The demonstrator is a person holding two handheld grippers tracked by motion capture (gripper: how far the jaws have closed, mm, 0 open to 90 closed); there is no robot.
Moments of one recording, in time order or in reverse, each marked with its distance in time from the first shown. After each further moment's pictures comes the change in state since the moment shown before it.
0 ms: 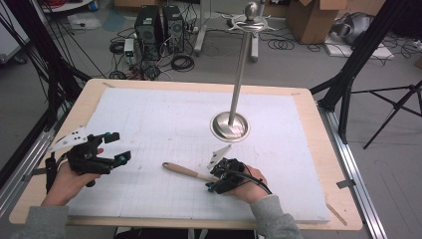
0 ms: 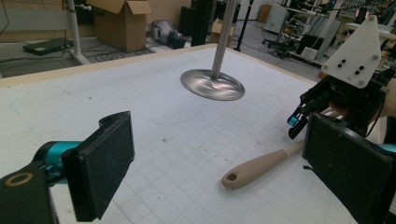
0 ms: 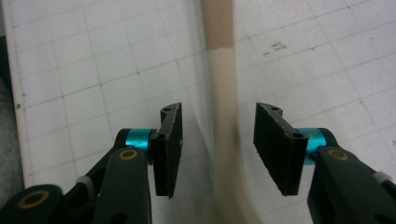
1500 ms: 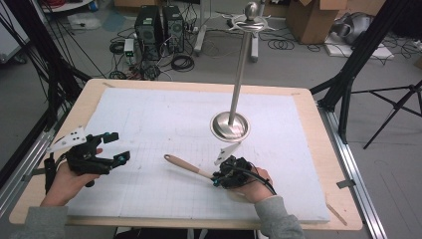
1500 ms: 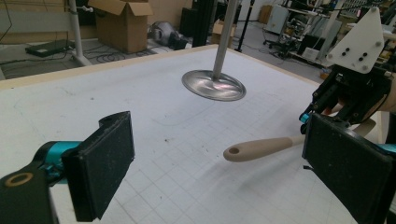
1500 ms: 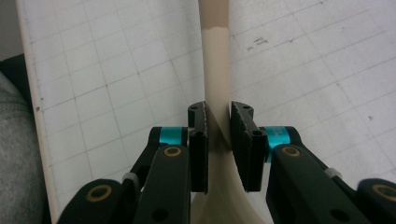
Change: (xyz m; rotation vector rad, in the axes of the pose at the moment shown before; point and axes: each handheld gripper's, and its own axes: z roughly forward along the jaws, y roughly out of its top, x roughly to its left) left arm 0.000 0.000 -0.002 -0.006 0.006 0.007; right arm -0.006 -0.009 -0.017 -0.047 0.014 0.076
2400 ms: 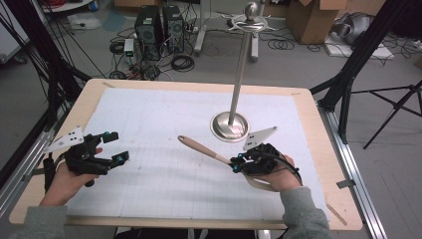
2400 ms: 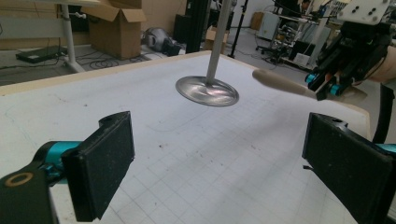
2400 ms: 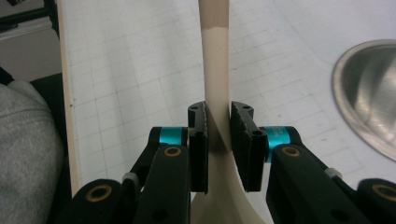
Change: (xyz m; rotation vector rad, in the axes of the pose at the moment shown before) left arm 0.001 0.001 -0.002 -0.027 -0.032 -0.003; right arm -0.031 -0.012 -0.075 -0.159 0.011 -0.031
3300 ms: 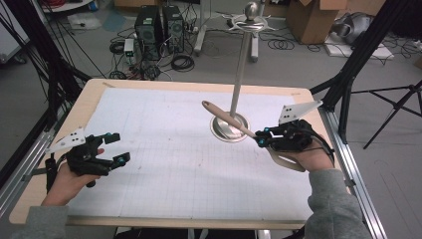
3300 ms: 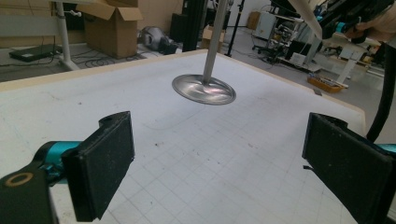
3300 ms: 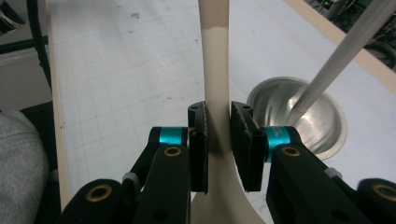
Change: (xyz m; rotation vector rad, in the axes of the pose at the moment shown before) left arm 0.000 -0.004 0.003 0.003 -0.014 -0.009; right arm -0.034 0.015 -0.086 -0.120 -0.092 0.003
